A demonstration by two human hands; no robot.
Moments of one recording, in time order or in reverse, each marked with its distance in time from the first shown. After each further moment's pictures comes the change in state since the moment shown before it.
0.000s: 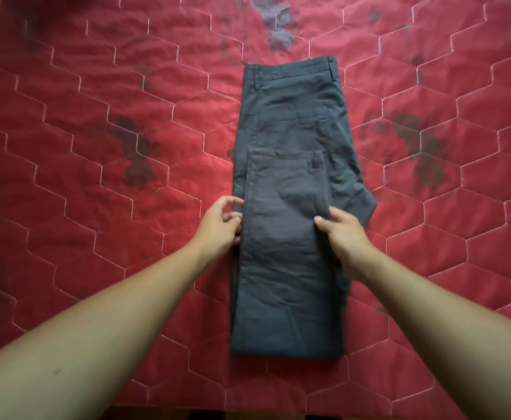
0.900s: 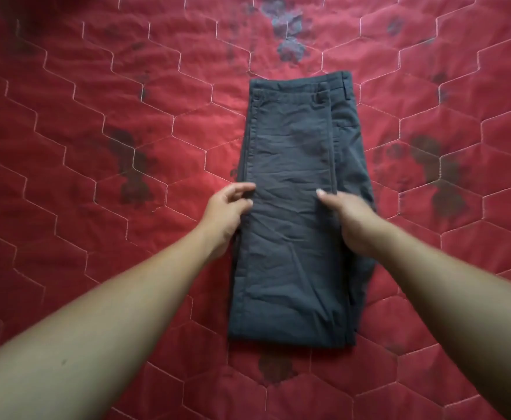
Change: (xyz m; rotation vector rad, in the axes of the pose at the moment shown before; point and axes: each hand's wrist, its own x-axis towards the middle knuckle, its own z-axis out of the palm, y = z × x) left_hand 0.079 0.029 0.006 -0.192 0.069 0.025; right_hand 0.082 -0.058 0.000 0.201 -0.173 0.147
